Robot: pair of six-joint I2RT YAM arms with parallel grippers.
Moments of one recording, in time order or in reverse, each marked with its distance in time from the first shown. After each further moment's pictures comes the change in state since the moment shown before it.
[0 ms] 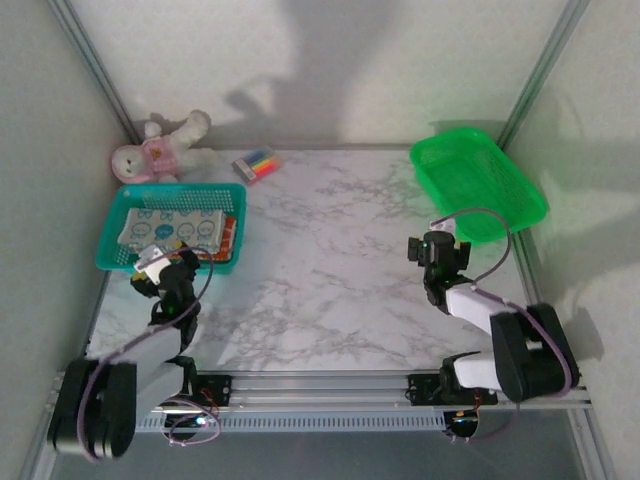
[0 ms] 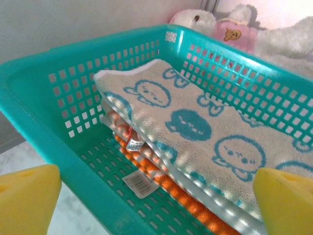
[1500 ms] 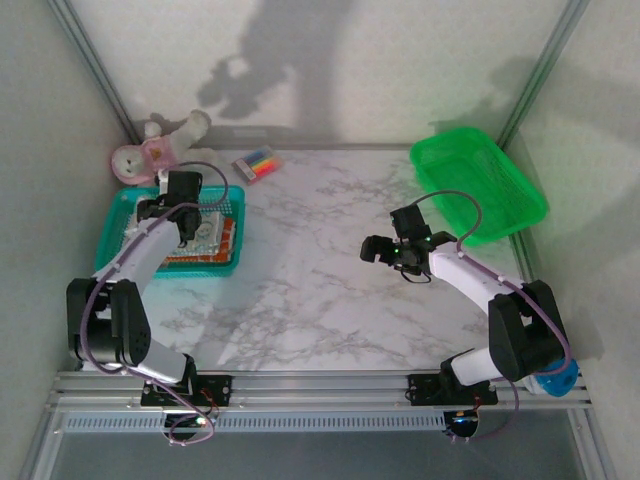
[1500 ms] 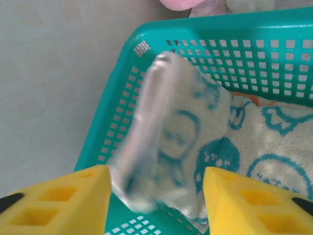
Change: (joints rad) left arm 0.013 0.394 0.953 -1.186 -0.090 0.366; right arm 0.175 0.083 0.453 -0.845 -0.542 0.506
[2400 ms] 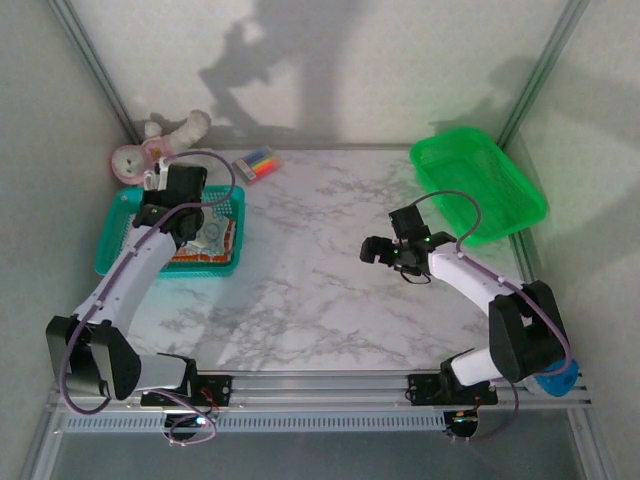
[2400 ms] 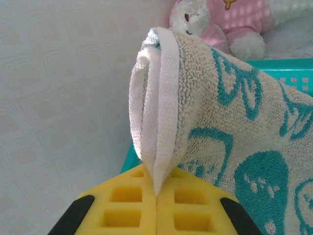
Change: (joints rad) left arm -0.111 -0.170 0.081 -0.145 -0.100 0.040; right arm 0.010 -0.002 0.000 -0.007 0.014 0.000
